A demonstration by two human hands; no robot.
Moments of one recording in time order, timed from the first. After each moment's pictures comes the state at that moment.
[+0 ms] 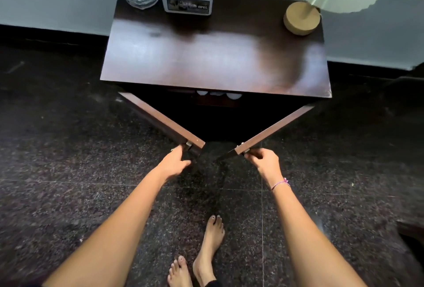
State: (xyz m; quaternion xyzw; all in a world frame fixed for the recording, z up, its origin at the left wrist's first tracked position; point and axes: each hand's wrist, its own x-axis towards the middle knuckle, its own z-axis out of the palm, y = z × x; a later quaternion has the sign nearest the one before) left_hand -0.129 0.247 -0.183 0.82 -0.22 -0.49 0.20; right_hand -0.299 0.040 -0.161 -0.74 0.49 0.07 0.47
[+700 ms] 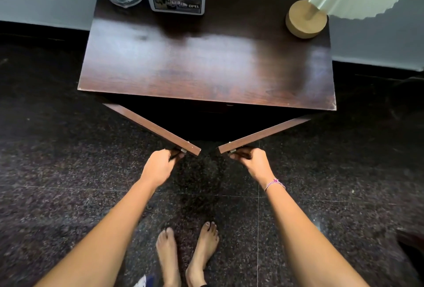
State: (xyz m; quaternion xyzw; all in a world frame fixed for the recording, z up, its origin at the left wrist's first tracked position) left_hand -0.107 0.227 -0.185 0.89 -0.21 -0.36 0.19; right_hand -0.261 0.006 -0.183 -0.77 0.38 0.09 0.50
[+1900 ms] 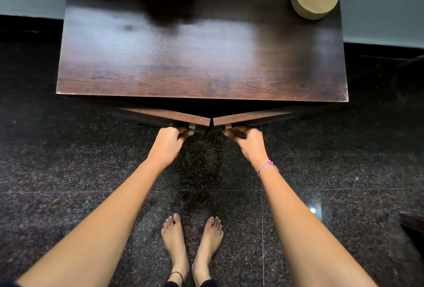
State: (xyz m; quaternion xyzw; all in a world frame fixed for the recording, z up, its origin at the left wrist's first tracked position) left_hand -0.074 0.172 -0.182 0.88 -0.27 -0.32 0.24; right_hand -0.213 0.001 -0.209 -0.70 0.44 0.02 0.56
